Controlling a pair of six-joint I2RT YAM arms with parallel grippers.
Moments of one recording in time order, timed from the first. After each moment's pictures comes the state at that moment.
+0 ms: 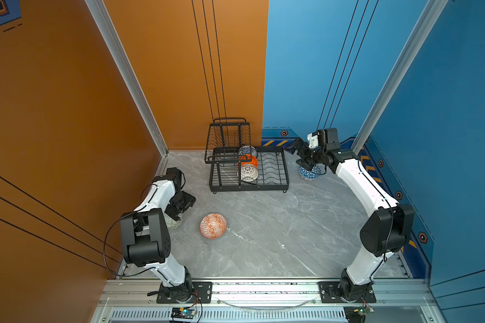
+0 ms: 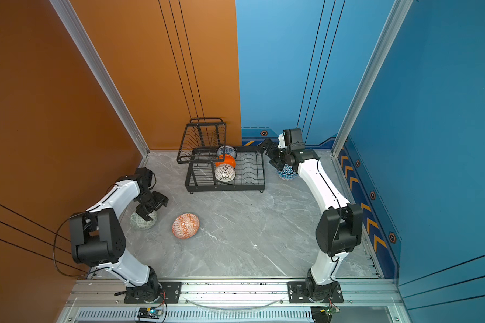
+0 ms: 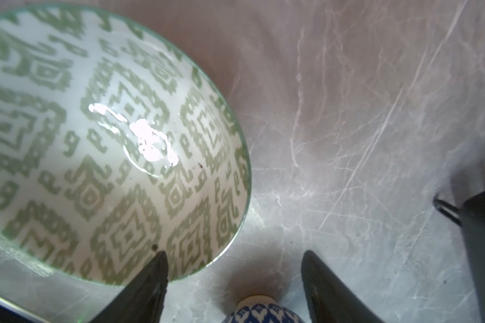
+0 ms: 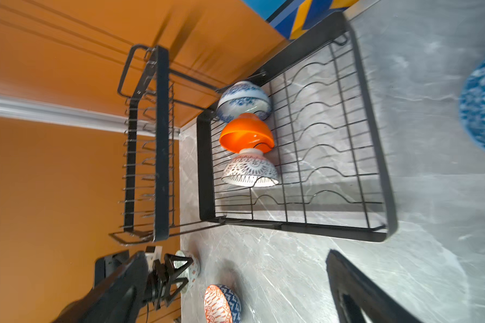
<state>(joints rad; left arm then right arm) 0.17 1.67 1.19 -1.01 0.00 -0.81 0.26 1.76 1.69 -0.56 -0.47 0.78</state>
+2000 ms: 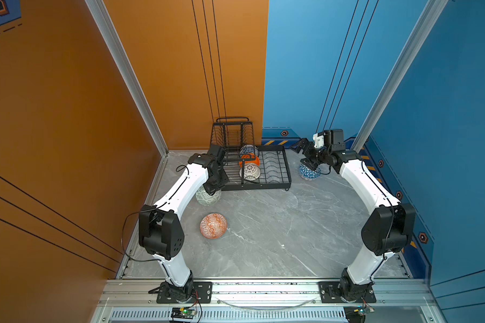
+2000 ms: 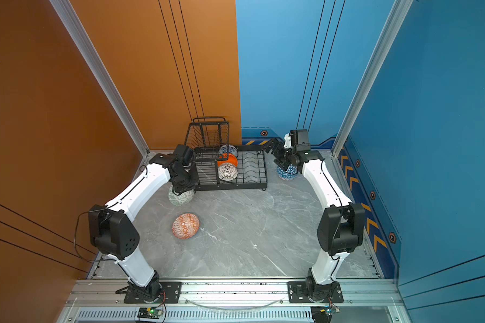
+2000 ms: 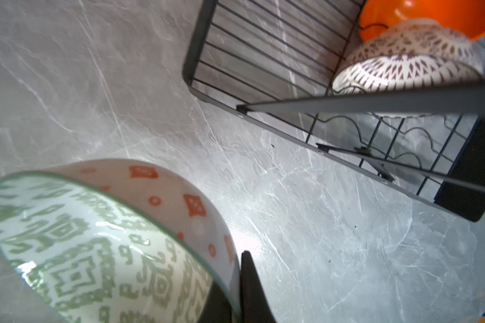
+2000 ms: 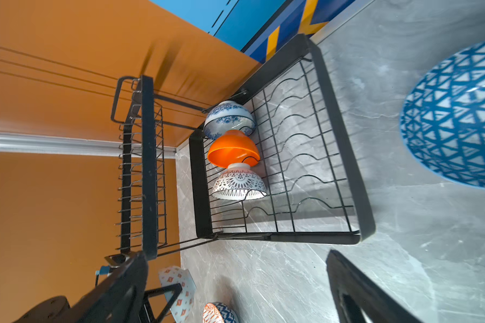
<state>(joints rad) -0.36 1.75 1.62 -1.12 -0.02 -0.80 0.12 1.74 1.61 -0.51 -0.48 0.83</state>
